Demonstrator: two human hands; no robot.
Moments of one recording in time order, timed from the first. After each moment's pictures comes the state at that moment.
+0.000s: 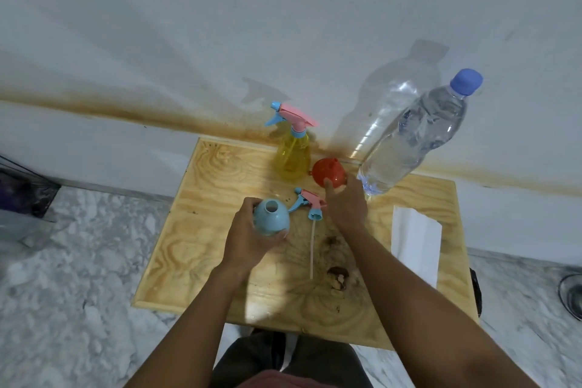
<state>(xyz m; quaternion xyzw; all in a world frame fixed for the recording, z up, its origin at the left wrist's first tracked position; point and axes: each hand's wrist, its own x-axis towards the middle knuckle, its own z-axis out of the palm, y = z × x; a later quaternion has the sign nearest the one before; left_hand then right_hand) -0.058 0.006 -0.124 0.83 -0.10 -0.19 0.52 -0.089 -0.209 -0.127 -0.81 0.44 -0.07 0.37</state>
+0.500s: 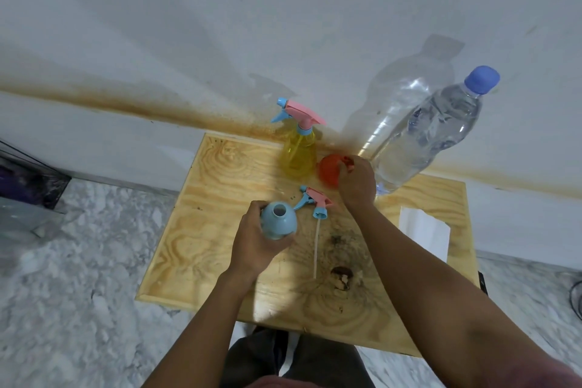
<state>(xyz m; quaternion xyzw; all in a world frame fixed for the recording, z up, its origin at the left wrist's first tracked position) -0.072 0.002 -0.126 0.83 -0.10 -0.18 0.52 -0.058 -0.237 -0.119 -0.83 0.42 -0.11 0.35</state>
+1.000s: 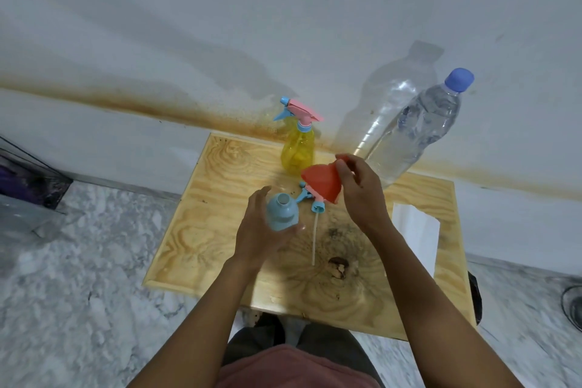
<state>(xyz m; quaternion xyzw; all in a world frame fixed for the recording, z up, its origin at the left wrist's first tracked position) -0.084 0.006 -0.111 0.86 -0.15 -0.13 0.48 -0.132 -0.182 -0.020 -0.79 0.26 -0.15 0.53</state>
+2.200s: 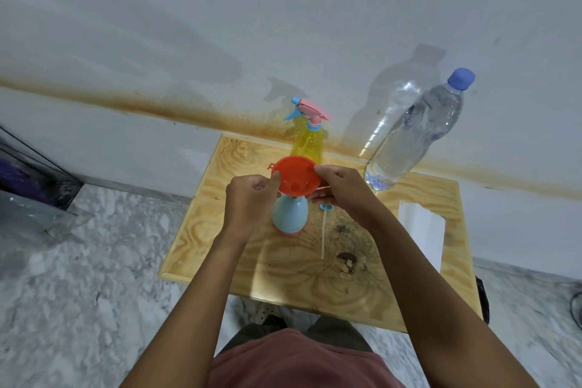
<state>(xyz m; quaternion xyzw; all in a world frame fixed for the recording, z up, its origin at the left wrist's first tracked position) -0.063 0.025 -0.021 0.82 -0.03 -0.13 0.56 -0.121 -0.151 -0.002 -0.69 0.25 0.04 0.67</state>
